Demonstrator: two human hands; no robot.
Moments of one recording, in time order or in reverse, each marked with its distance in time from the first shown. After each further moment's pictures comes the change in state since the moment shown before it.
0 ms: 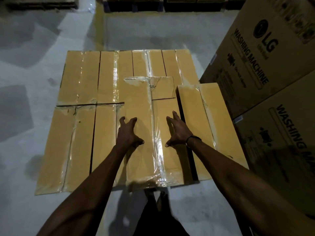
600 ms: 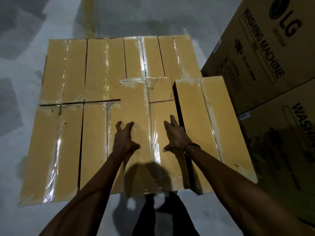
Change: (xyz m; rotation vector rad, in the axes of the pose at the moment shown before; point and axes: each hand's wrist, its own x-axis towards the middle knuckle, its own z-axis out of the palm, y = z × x) left_hand 0.067 -0.022 0.069 -0.011 -0.044 -0.040; right_hand 0.059 0.058 0.037 0.040 -0.090 -0.010
